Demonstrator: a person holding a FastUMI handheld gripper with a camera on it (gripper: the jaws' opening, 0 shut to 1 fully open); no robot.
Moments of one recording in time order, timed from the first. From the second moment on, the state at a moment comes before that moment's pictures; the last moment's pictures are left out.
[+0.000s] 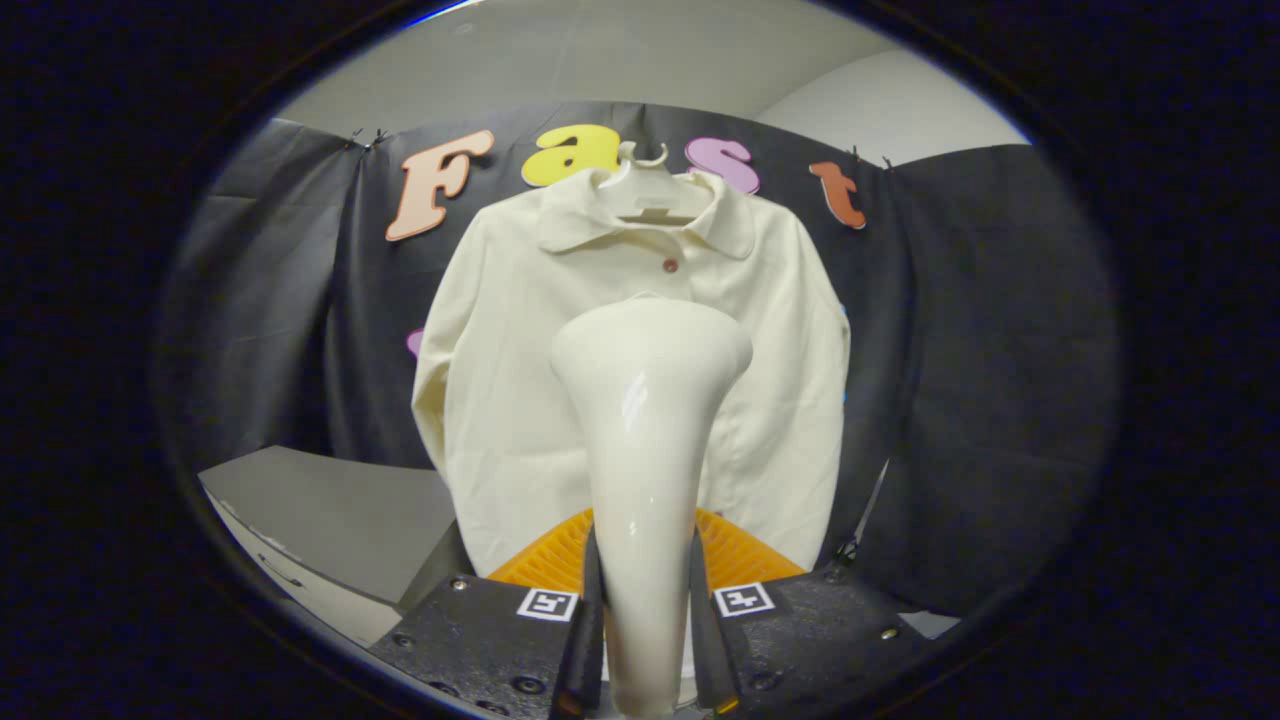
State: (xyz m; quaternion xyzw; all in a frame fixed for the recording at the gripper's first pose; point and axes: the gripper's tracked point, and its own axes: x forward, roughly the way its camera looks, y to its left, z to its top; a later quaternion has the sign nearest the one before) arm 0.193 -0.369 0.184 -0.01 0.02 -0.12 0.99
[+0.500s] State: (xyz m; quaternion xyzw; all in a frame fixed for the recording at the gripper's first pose) arm 0.268 -0.484 0.209 0.00 0.04 -0.12 0.99
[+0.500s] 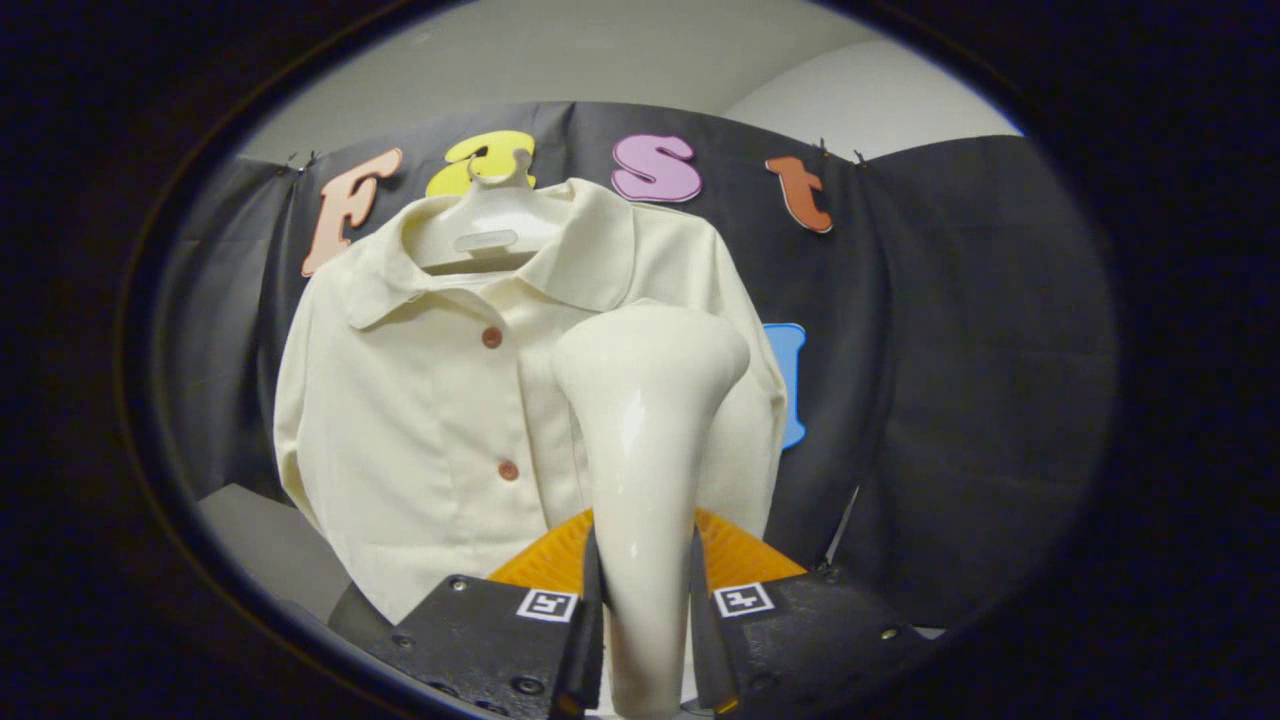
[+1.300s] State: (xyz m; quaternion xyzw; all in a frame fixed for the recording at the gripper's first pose) arm 0.287 -0.486 0.115 0.00 0.04 -0.11 0.99
